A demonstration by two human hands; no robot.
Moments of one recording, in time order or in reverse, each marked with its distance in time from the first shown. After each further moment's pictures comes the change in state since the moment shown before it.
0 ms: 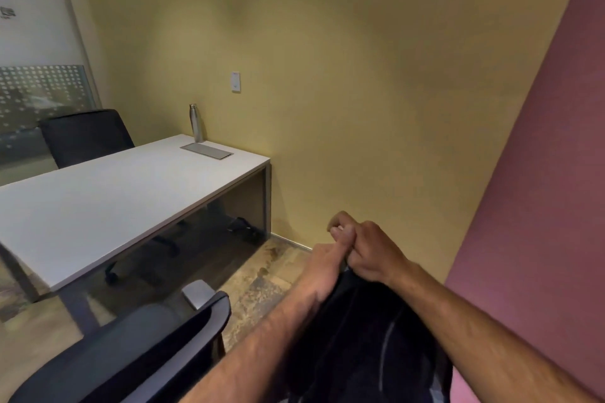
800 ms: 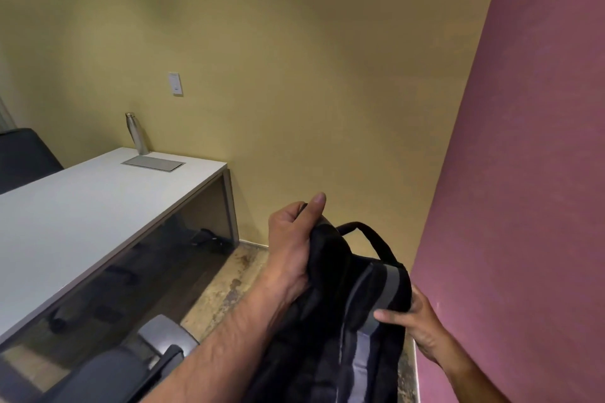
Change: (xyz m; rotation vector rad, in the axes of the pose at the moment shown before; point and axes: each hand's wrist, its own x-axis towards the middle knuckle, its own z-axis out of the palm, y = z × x) left_hand 0.052 0.060 0.010 -0.576 0.044 0.160; right_hand -0.134 0.135 0.043 0.970 0.280 0.712
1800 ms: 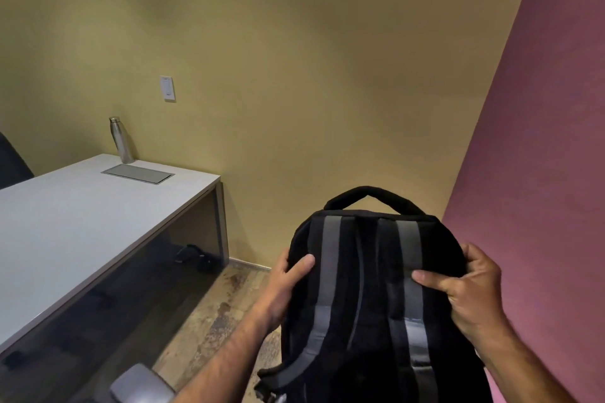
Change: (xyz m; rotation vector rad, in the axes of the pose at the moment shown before) left_hand 0.137 -0.089 -0.129 0.286 -0.249 -0.230; right_hand 0.099 -0.113 0.027 0.022 0.376 -0.404
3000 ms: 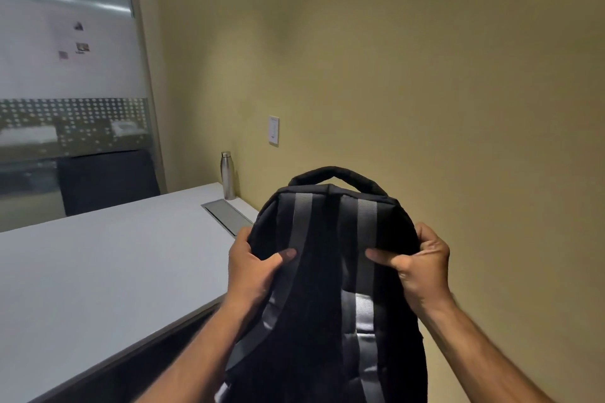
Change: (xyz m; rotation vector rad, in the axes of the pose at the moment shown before) left_hand 0.417 0.104 -0.255 0.228 1.008 0.405; right_hand 0.499 0.211 0.404 0.257 -0.478 0.024
